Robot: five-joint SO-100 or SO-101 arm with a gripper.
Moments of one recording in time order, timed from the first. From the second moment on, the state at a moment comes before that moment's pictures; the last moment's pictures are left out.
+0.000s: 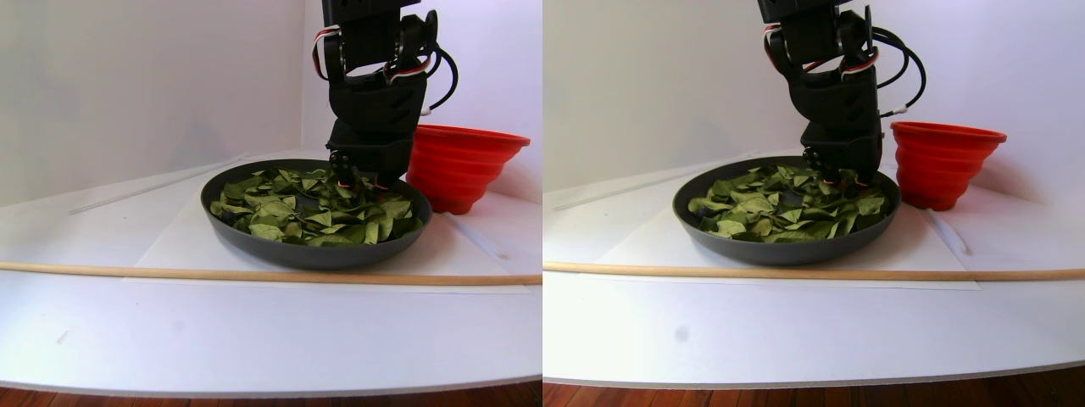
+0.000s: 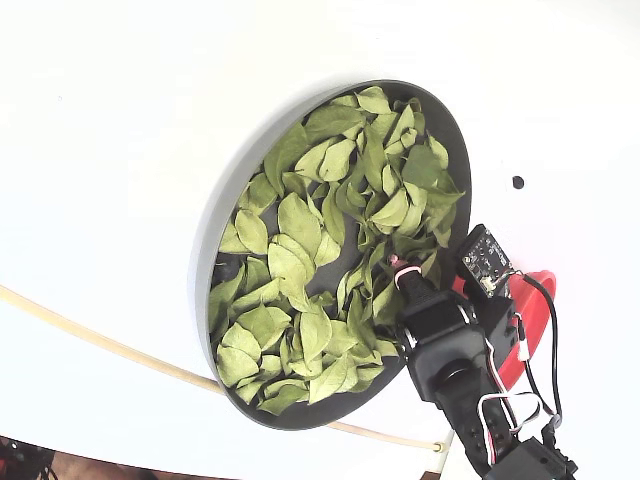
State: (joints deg) arm 23.2 67.0 109.3 -21.3 -84.2
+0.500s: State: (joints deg) arm 22.8 67.6 107.5 -19.3 -86.0
